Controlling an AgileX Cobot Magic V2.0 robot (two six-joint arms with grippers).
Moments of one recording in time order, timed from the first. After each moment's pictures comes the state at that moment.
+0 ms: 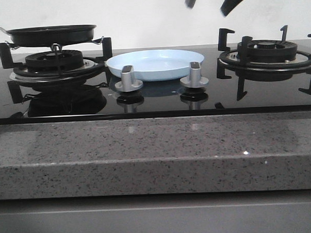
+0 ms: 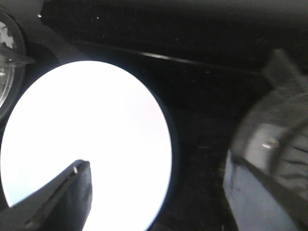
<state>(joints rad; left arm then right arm) 0.01 0.49 -0.55 0.03 0.27 -0.03 0.20 2.16 -2.33 0.29 1.24 0.07</state>
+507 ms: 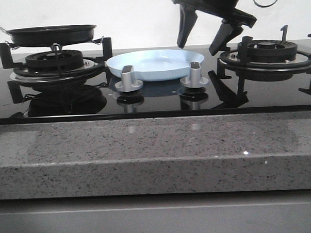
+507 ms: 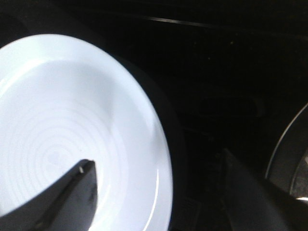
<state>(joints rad) 0.01 0.49 -0.55 0.03 0.27 -0.03 0.20 2.29 -2.35 0.33 1.25 0.08</state>
